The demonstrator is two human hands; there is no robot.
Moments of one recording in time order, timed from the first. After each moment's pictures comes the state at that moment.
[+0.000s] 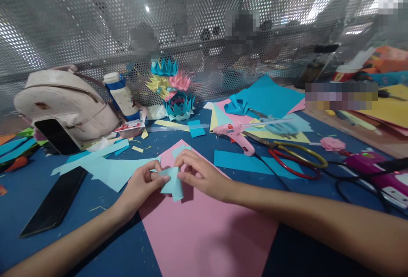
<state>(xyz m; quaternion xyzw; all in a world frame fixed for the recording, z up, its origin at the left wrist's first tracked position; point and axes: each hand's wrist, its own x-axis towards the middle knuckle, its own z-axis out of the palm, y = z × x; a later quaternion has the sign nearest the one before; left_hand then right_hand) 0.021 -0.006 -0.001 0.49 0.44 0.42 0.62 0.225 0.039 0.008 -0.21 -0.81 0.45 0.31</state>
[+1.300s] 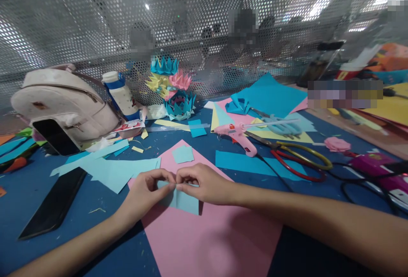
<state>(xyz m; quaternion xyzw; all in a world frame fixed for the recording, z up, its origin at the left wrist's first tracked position) 0.029 -0.010 0.008 0.62 0.50 0.37 0.48 0.222 0.040 0.007 -0.24 -0.84 0.45 0.18</state>
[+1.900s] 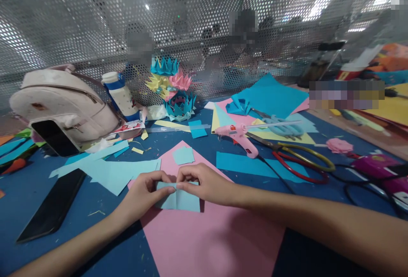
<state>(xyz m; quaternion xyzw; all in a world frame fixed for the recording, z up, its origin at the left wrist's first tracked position) 0.021 -0.005 0.002 0.63 0.50 0.35 0.48 0.221 0.041 0.011 -0.26 -0.81 0.49 0.21</state>
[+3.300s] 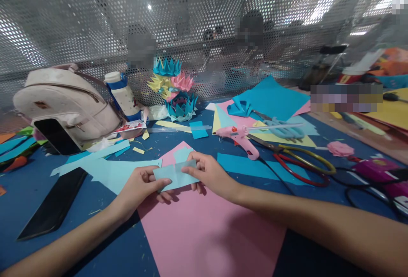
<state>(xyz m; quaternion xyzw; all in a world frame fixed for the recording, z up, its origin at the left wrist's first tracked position) 0.016 0.000 0.010 0.46 0.48 0.38 0.64 0.221 0.046 -0.004 -0.36 -0.62 0.63 0.30</state>
